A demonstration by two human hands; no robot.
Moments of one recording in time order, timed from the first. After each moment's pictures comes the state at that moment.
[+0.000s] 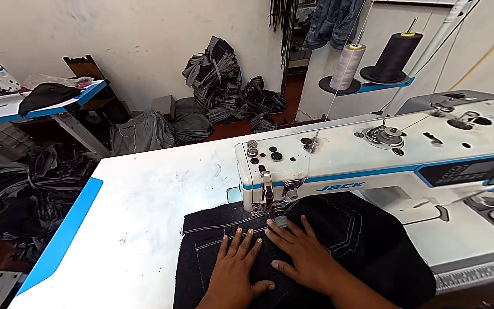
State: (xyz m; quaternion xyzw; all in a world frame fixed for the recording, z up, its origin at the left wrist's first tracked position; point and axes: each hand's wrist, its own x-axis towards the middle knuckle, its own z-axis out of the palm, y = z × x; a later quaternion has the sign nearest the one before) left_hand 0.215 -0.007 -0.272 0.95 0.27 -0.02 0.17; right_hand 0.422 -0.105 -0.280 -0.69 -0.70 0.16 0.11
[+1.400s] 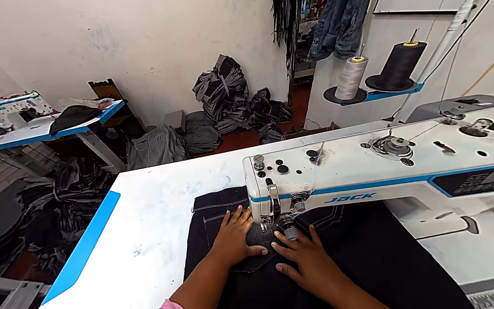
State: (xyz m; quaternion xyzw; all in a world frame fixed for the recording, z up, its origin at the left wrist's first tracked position) left_hand 0.258 0.083 -0.244 0.93 0.30 -0.16 0.16; right_hand 0.415 -0.088 -0.279 -0.71 -0.66 0.18 0.14
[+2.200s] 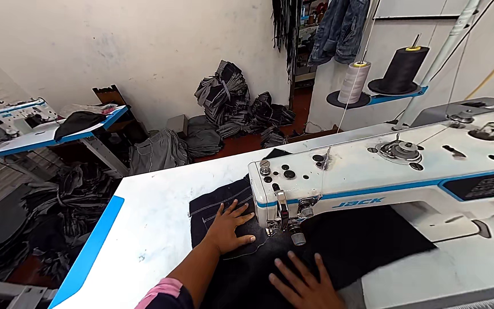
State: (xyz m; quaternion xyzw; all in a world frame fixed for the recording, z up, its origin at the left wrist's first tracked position) left_hand 0.239 0.136 -0.256 0.95 0.25 -0.08 0.19; right_hand 0.365 -0.129 -0.300 -0.66 -0.72 0.00 0.22
